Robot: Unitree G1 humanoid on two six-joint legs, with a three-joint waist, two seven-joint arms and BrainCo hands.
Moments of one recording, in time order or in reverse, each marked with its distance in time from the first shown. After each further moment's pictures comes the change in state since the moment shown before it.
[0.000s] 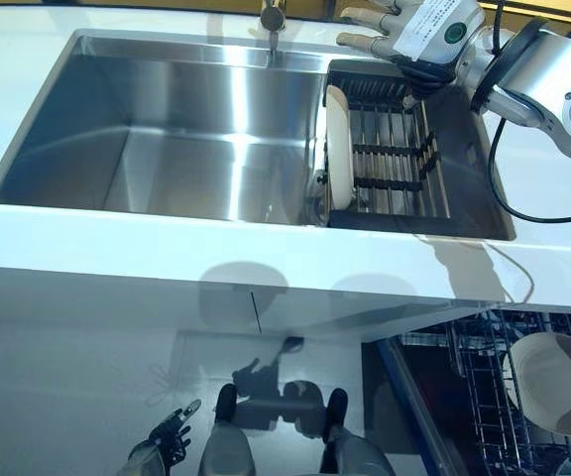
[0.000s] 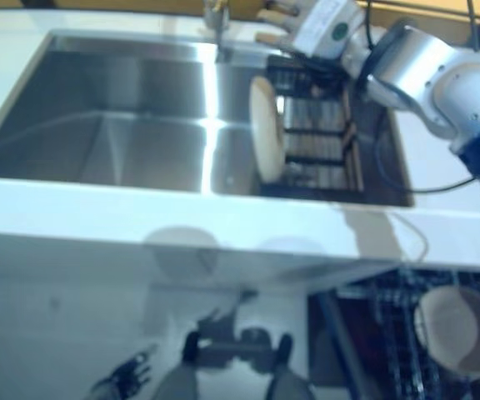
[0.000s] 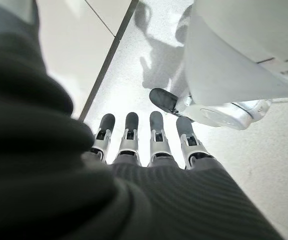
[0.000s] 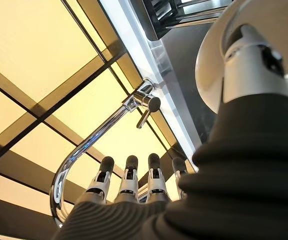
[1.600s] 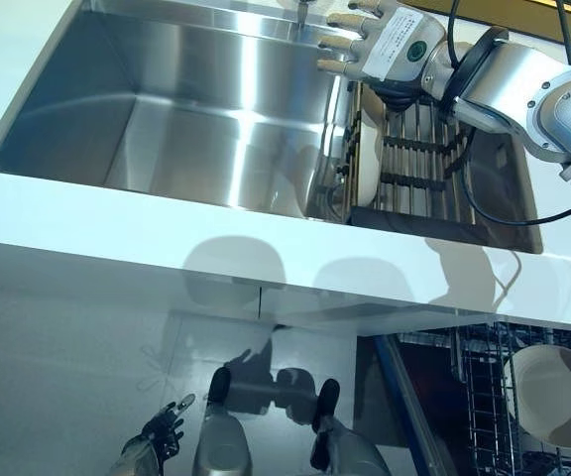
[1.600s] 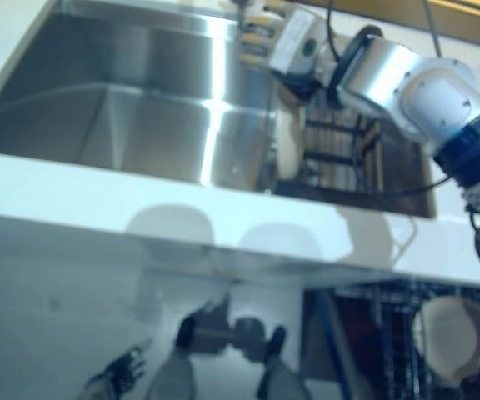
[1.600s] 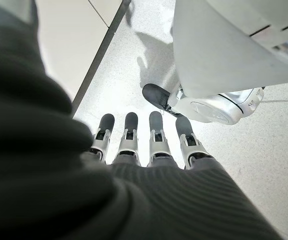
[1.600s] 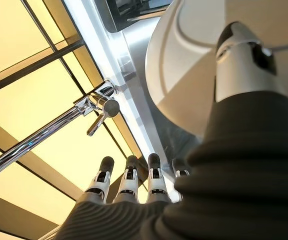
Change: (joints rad) left arm -0.012 0.025 0.001 -0.002 0.000 -0.019 0.000; right arm -0.002 0.070 0.001 -0.045 -0.083 -0.006 0.146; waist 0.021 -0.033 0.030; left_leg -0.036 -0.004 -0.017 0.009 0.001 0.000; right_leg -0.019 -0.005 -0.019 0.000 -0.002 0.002
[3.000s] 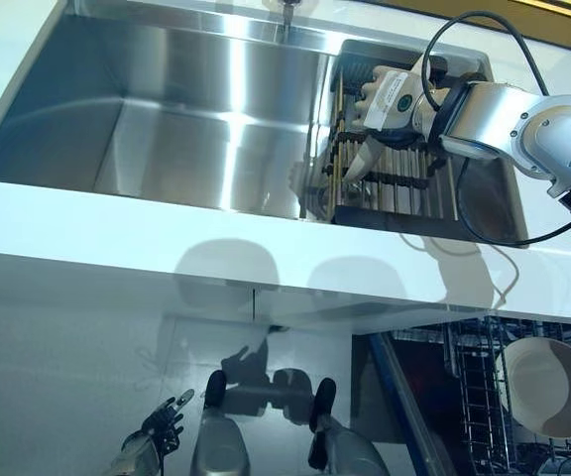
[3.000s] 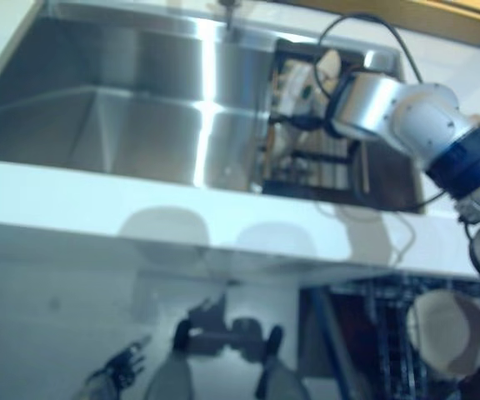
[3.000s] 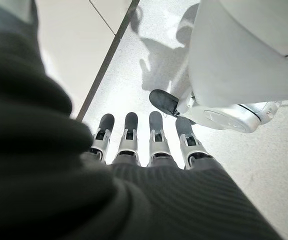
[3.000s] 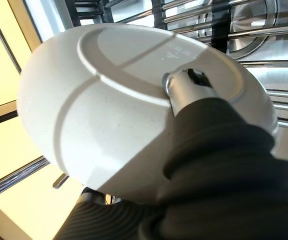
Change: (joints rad) left arm -0.015 0.000 0.021 -0.006 0.000 -0.002 0.001; right arm 0.068 0.004 0.000 -0.004 -0.069 -0.093 0.148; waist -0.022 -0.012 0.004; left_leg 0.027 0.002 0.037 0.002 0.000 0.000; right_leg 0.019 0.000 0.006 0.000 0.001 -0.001
